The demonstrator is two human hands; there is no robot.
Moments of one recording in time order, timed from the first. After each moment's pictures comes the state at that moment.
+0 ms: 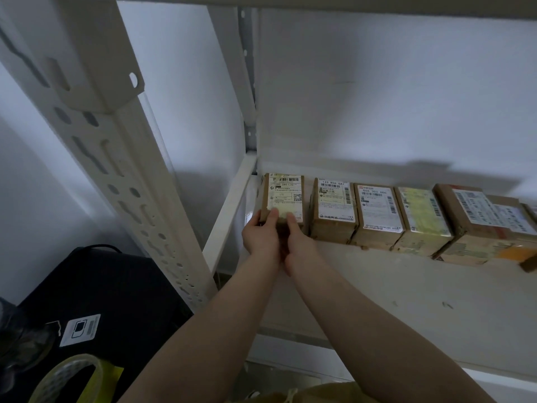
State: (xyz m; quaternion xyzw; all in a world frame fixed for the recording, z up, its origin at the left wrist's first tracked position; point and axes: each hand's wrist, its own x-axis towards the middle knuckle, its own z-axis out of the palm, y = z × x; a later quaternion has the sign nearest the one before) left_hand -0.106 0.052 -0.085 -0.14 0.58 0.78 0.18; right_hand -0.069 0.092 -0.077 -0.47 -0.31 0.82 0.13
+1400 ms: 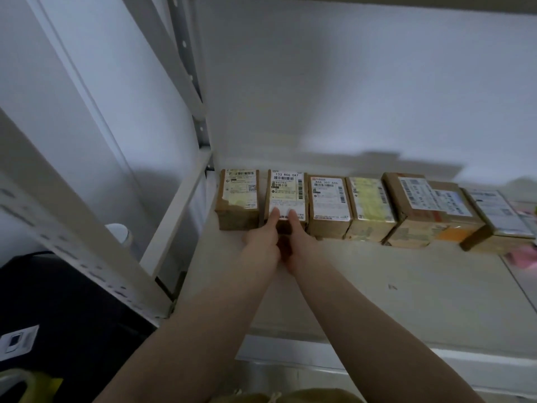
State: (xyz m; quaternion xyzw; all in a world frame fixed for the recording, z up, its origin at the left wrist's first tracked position) left_hand -0.056 0.127 -0.084 -0.24 0.58 0.70 0.35; right_hand -0.011 0.171 -0.090 -0.49 -0.34 0.79 0.16
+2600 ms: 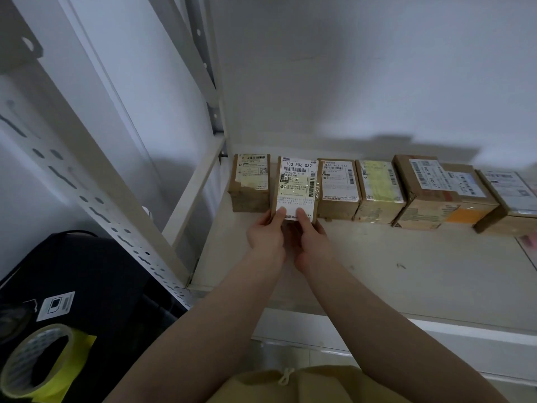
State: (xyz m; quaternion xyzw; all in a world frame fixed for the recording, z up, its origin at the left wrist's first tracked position) left_hand -0.009 0.091 -0.072 -0.15 0.51 0.81 0.25; right_hand 0.021 0.153 -0.114 -0.38 -0.28 0.85 0.22
